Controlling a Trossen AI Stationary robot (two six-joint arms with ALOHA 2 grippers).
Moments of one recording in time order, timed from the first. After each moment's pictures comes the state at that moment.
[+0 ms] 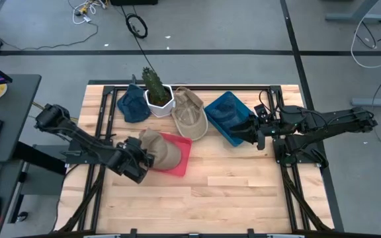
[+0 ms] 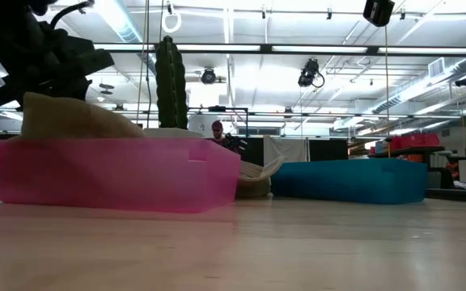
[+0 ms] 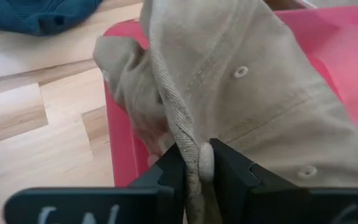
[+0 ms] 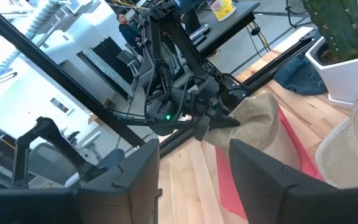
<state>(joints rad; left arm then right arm) -0.53 1.36 0.76 -0.88 -0.71 -1.72 0.15 0.81 0.83 -0.14 0.10 0.70</state>
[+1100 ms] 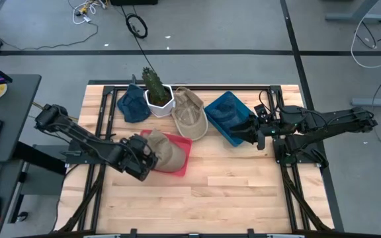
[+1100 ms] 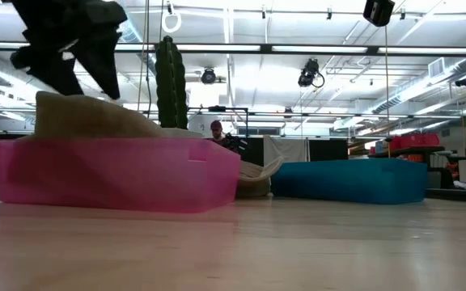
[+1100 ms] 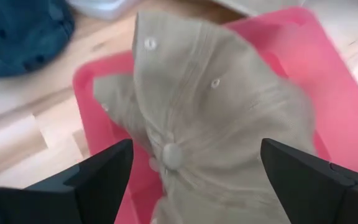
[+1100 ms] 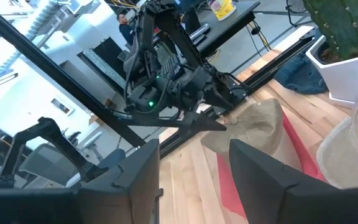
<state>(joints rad) -0.49 1.36 0.98 -1.01 -0.65 -1.48 0.15 0.81 0.83 -0.14 0.10 0.71</state>
